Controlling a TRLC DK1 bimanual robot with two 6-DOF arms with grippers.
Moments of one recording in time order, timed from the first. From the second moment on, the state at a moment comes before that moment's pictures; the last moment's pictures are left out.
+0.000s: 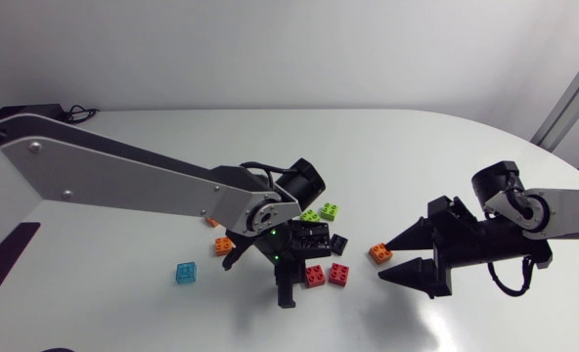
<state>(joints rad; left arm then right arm) -0.81 1.95 1.20 -0.46 0.13 0.77 -0.05 1.49 0.66 -0.43 -0.83 -0.94</state>
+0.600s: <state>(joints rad) -0.70 1.74 1.08 -0.46 0.13 0.77 0.16 1.64 0.74 -0.30 -0.66 -0.87</state>
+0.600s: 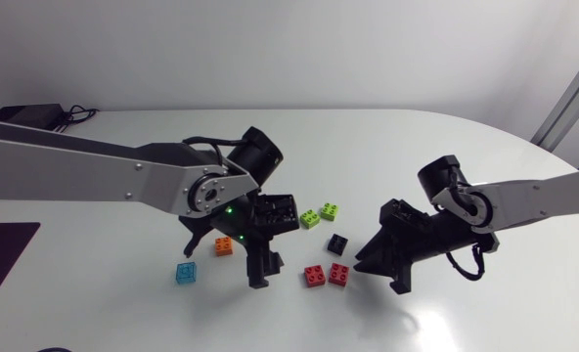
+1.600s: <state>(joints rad) -0.61 1.88 1.15 -0.30 0.13 0.76 0.20 1.63 0.79 -0.28 -0.61 -0.83</state>
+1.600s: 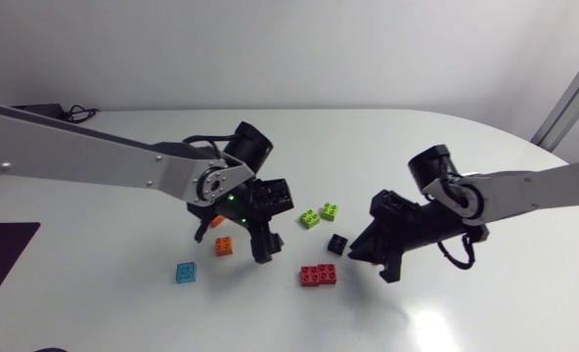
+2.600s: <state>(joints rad) -0.66 2.14 1.51 -0.42 0.10 0.71 -0.03 1.49 0.79 -0.39 -0.71 -0.88</state>
